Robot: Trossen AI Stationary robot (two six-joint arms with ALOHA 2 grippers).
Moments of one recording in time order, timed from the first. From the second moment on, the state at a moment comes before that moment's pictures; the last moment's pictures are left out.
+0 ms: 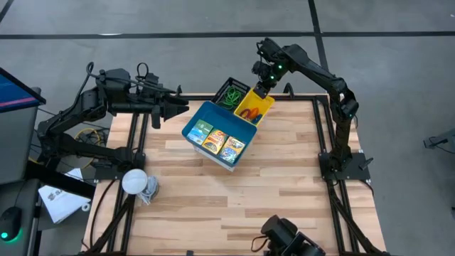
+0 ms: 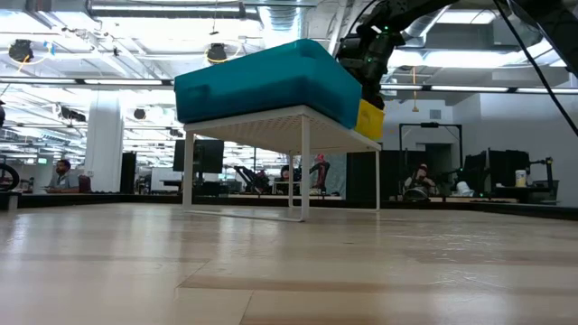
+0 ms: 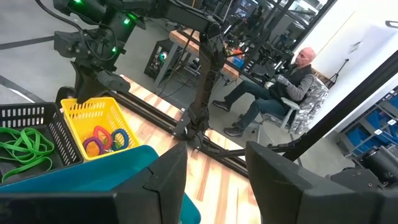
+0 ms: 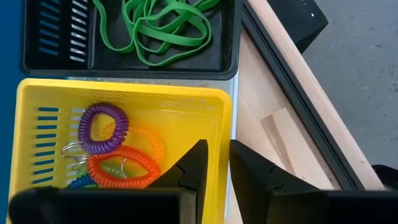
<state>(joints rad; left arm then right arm) 0.25 1.03 1.44 -0.60 0.13 -0.48 -0.78 1.95 1.98 -1.26 -0.28 -0.19</state>
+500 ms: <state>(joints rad) 0.25 1.03 1.44 -0.60 0.13 -0.48 -0.80 1.95 1.98 -1.22 -0.21 -0.19</state>
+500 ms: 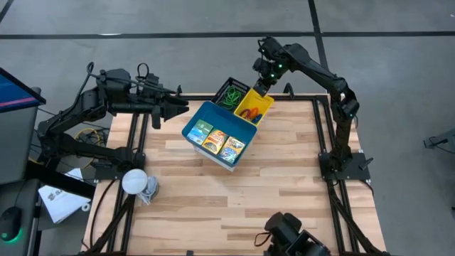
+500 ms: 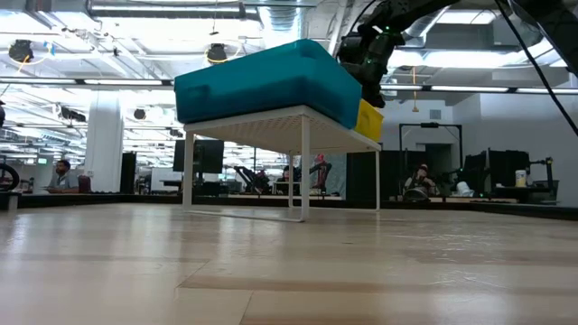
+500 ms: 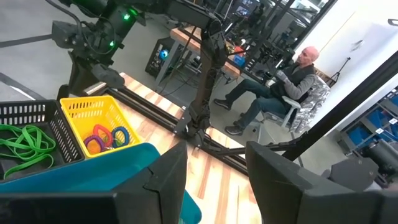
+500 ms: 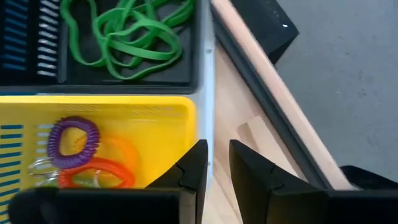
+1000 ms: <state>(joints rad) 0.27 0.98 1.44 -0.78 0.08 -0.30 -0.89 1.92 2.11 -1.43 -0.26 -0.22</state>
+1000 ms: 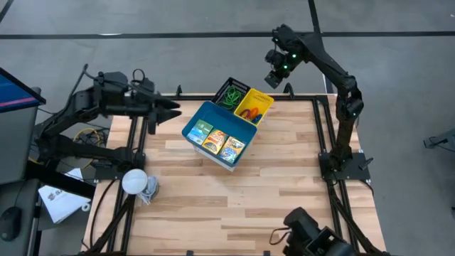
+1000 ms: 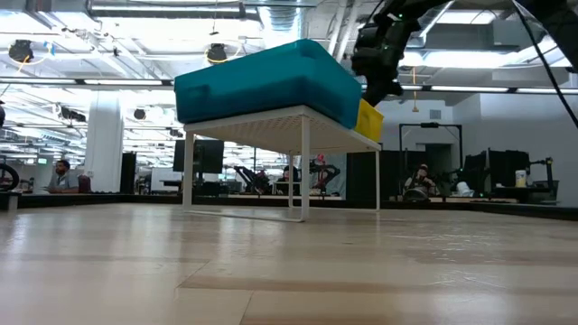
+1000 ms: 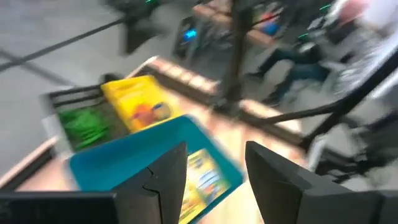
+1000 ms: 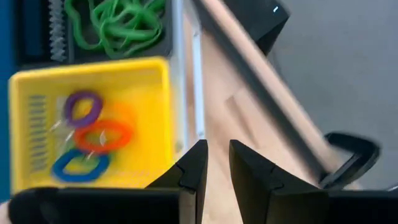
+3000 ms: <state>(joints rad) 0.18 0.01 0.01 0.05 0.08 -0.29 -0.24 1.50 2.10 -1.34 0.04 0.46</state>
